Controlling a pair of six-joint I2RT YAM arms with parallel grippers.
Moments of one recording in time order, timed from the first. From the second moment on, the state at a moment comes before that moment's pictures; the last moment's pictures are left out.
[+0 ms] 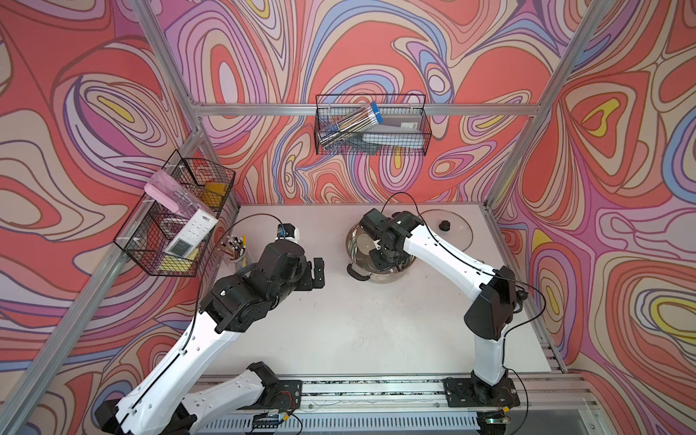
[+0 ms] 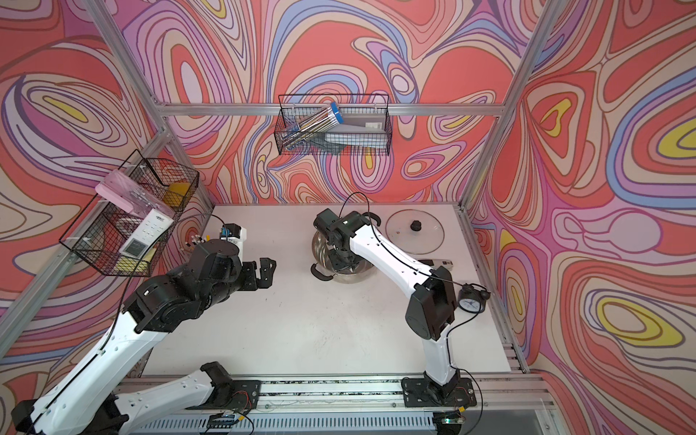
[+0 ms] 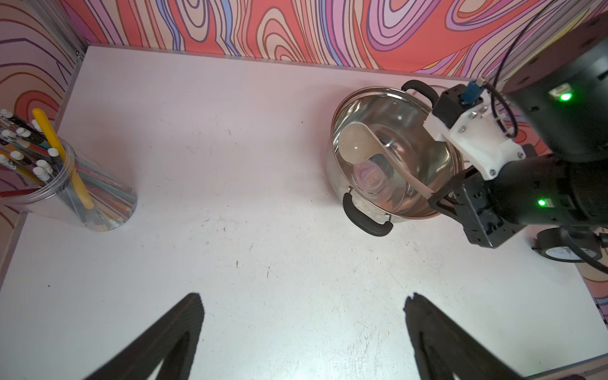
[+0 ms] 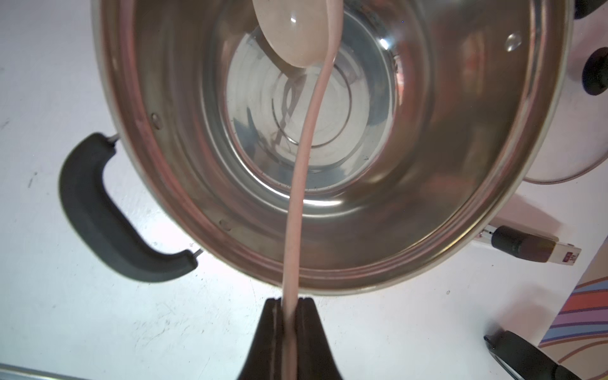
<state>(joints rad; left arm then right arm) -0.69 0.99 1.33 -1.06 -0.34 -0.53 0.73 1.94 1.93 -1.35 0.18 0.30</state>
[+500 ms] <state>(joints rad) -0.69 1.03 1.32 -0.98 -0.33 -0.54 0.75 1.78 1.75 -1.38 0.13 0.31</state>
